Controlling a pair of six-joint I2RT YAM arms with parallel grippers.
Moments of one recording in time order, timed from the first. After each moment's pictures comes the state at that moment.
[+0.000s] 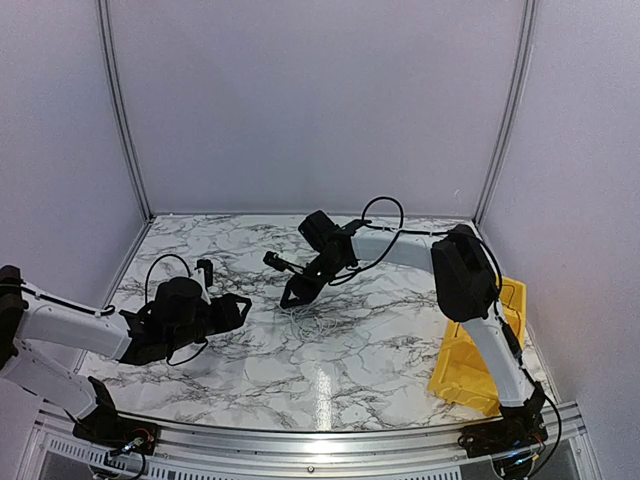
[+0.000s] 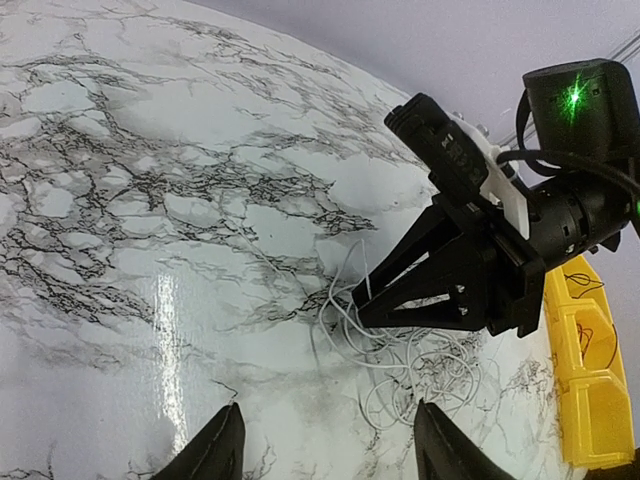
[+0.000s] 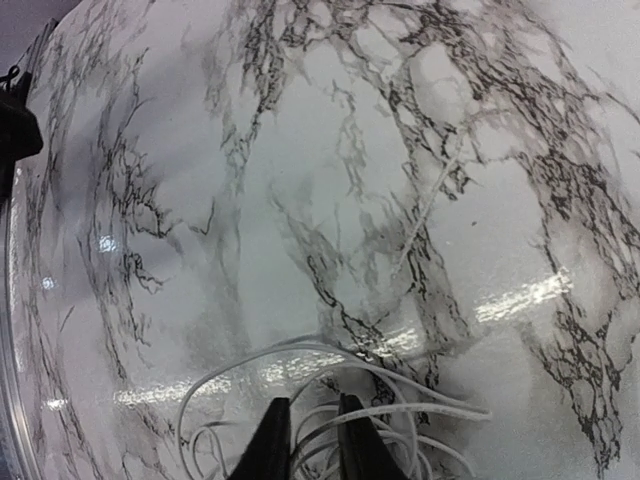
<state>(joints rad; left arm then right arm) -0.84 1.34 0.42 0.44 -0.24 -0.78 0.76 2.45 2.05 -0.69 -0.59 -0.25</state>
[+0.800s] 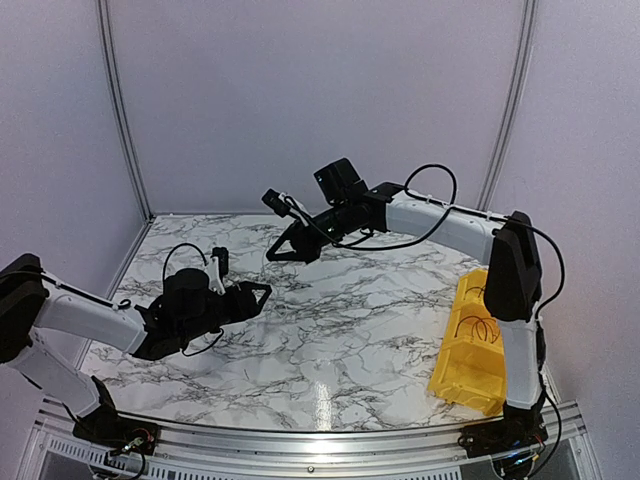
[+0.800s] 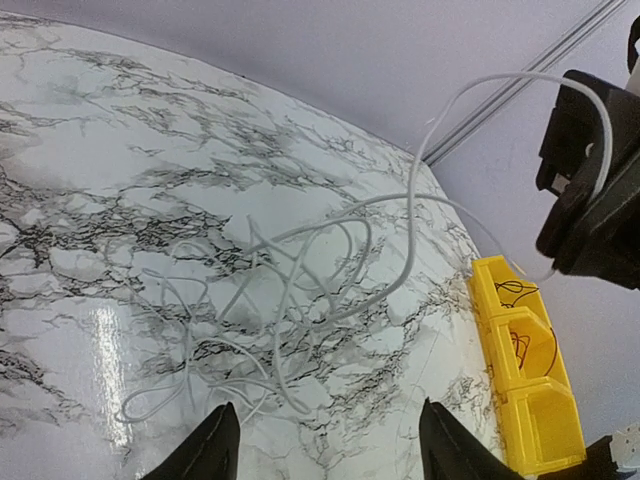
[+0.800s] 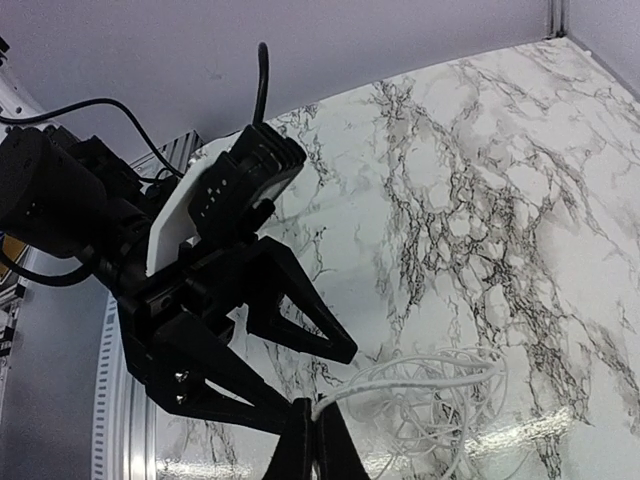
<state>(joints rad) -0.84 1.46 0.49 0.64 -0.15 -0.77 0.78 2.13 1.95 -0.53 -0.79 -0.13</state>
